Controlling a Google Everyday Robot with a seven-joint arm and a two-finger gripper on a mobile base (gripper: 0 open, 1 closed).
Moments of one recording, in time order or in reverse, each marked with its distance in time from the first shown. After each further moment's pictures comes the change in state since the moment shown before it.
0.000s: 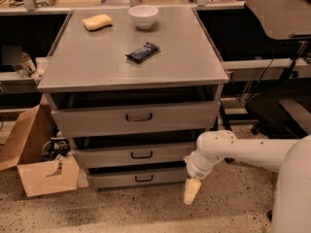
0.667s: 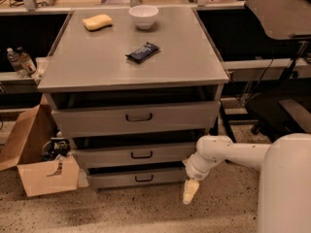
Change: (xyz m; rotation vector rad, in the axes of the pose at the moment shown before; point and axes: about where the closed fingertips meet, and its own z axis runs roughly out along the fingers) arm 0.016 -0.023 0.055 -0.031 -0.040 0.006
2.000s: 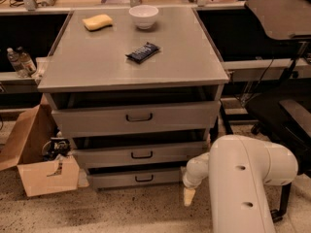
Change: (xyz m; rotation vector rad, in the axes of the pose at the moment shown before) arm 0.068 -0.072 0.145 0.166 0.153 -0.154
